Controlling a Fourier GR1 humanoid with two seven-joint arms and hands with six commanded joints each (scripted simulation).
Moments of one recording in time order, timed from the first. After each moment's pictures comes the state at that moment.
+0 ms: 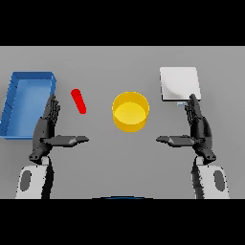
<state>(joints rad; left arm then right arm) 0.00 0.00 0.00 -1.57 0.00 0.00 0.00 0.00 0.00 0.00 -1.57 0.00 0.00 0.00</state>
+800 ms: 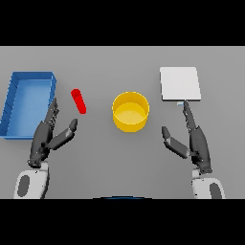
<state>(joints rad) 0.05 0.07 -0.08 -1.64 -0.15 0.01 0.02 0.13 -0.04 0.15 -1.72 0.27 -0.06 -0.11</state>
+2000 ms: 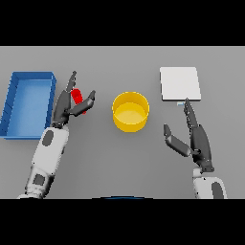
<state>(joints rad) -0.49 0.04 0.05 -0.91 -0.22 0.13 -0.22 0.12 -0.04 0.13 -1.73 0.22 -0.04 -0.10</state>
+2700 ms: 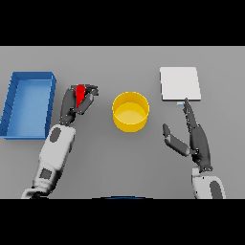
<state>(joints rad) -0.55 -0.01 0.10 -0.79 -0.19 0.20 -0.36 0.11 -0.04 0.13 -1.70 0.24 -0.05 -0.12</state>
